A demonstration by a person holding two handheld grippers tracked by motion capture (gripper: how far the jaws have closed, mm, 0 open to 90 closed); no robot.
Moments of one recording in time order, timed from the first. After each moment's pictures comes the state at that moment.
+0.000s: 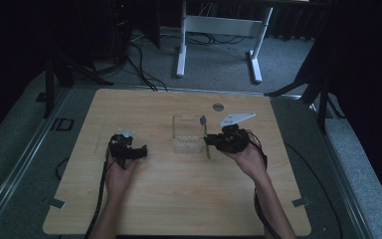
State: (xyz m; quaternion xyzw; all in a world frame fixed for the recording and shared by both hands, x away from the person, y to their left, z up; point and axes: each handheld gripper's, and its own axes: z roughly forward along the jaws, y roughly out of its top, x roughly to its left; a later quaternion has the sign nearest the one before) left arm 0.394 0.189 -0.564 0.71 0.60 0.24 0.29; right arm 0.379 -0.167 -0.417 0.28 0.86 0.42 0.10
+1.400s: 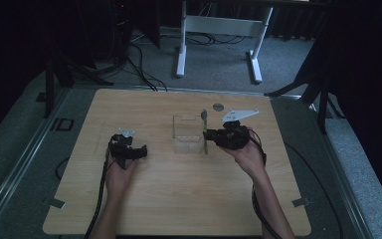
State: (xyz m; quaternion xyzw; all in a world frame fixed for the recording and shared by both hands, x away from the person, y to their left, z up) left arm 0.394 0.189 -0.564 0.71 0.60 0.24 0.29; right arm 0.381 -0.167 -0.408 0.28 0.84 0.45 0.10
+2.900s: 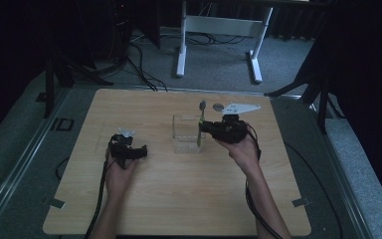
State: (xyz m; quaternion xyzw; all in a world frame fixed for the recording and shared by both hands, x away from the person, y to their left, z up) left arm 0.394 0.189 -0.564 0.71 0.60 0.24 0.29; right arm 0.389 -0.159 -0.397 0.29 0.81 0.50 0.09
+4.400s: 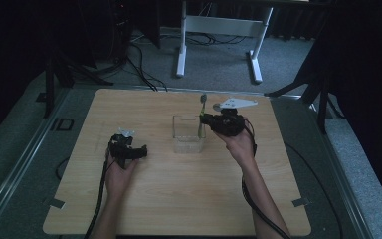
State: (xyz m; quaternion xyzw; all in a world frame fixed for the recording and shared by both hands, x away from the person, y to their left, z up) left arm 0.394 0.189 -0.564 0.71 0.60 0.24 0.29; right arm 0.412 -0.154 -0.404 0.32 0.79 0.50 0.13
